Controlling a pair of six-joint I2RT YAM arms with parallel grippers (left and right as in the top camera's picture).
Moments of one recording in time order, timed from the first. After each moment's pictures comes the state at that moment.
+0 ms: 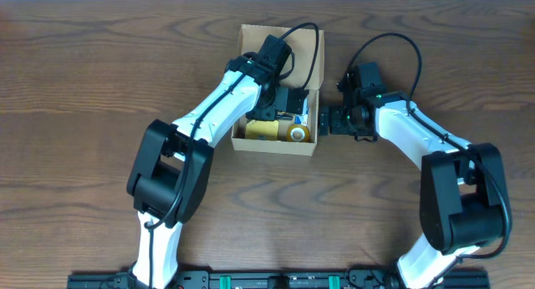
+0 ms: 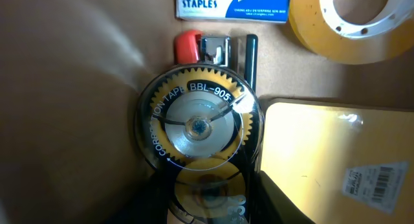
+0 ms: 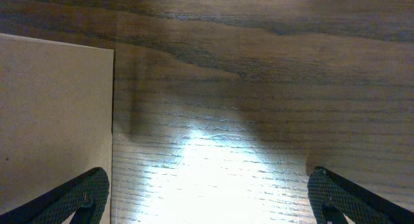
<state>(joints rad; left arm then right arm) -0.52 2.13 1.65 -0.80 0.03 1.19 0.21 1.85 1.10 -0.51 -0.12 0.24</state>
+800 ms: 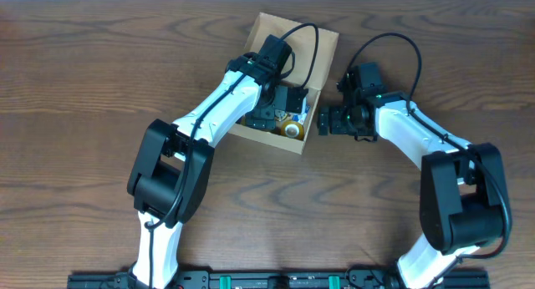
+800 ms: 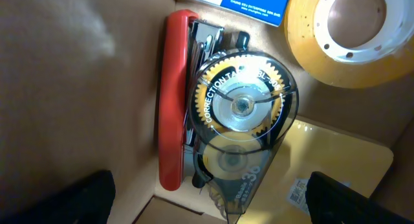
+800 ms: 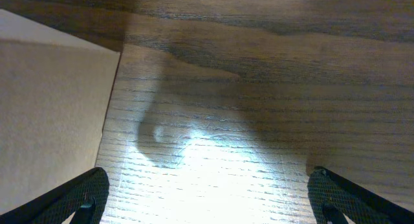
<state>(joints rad) -0.52 2.13 1.65 -0.79 -0.02 1.18 0.21 1.85 1.10 -0.51 -0.12 0.24</state>
